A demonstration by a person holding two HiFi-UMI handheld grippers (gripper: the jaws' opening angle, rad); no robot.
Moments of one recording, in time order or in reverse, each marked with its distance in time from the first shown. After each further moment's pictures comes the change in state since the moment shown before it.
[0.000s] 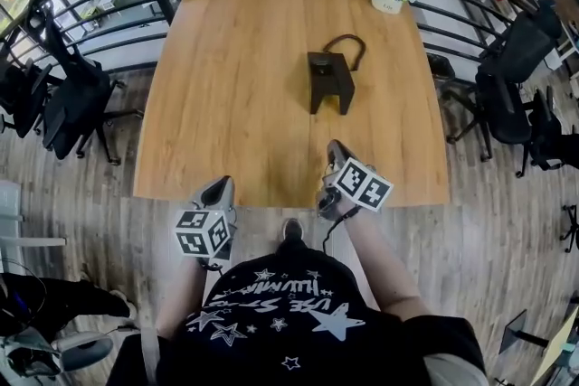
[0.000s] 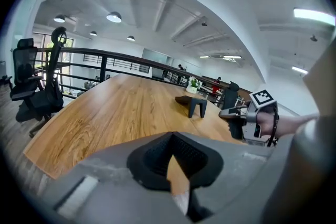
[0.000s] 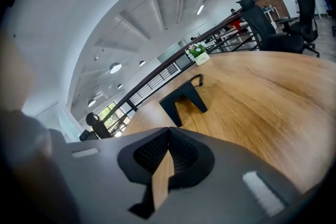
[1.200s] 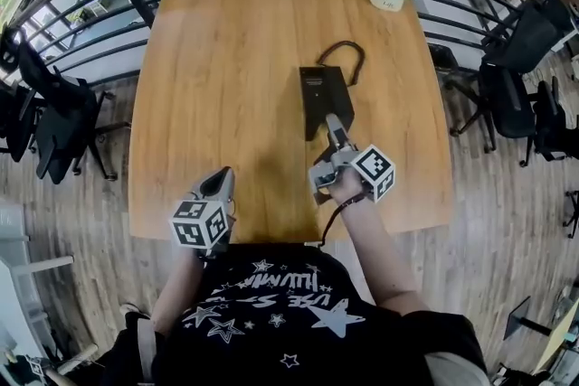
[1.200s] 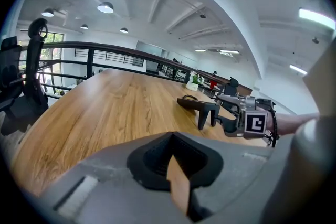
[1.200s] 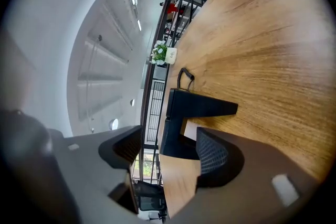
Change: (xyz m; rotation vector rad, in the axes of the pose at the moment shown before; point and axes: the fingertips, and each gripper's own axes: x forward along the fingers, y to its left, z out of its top) left arm 0.123 0.031 0.073 0.028 0.079 -0.058; right arm 0.119 -0.017 0.079 0.727 -0.151 0.155
